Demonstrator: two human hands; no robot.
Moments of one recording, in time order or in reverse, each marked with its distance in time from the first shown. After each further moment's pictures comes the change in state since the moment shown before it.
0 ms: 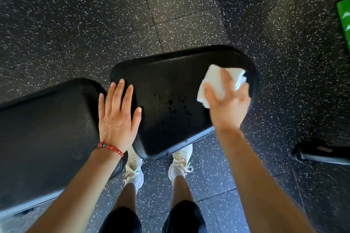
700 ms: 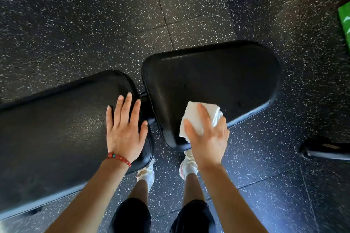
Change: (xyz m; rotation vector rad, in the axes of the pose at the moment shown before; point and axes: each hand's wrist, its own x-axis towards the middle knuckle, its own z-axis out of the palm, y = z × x) left_hand -0.053 -0.063 0.002 0.046 -0.055 -0.002; right_hand -0.131 -0.052 0.035 -0.034 -0.059 -0.061
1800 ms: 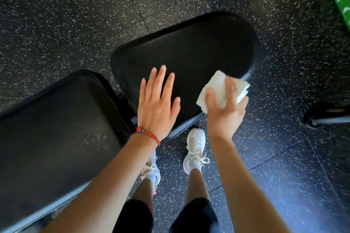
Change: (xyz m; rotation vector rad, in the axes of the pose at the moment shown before) left_hand 0.036 0.106 0.003 -0.135 0.022 0.321; right_hand 0.022 0.057 -0.011 0.306 0.267 0.432
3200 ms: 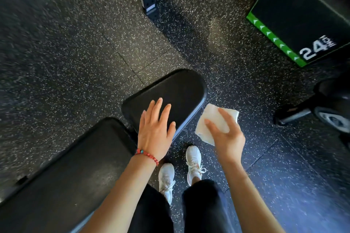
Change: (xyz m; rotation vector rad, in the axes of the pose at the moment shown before) left_hand -0.011 0.086 -0.177 -0.107 -0.113 0.106; right_hand -0.037 -0.072 -0.190 0.335 -0.072 0.237
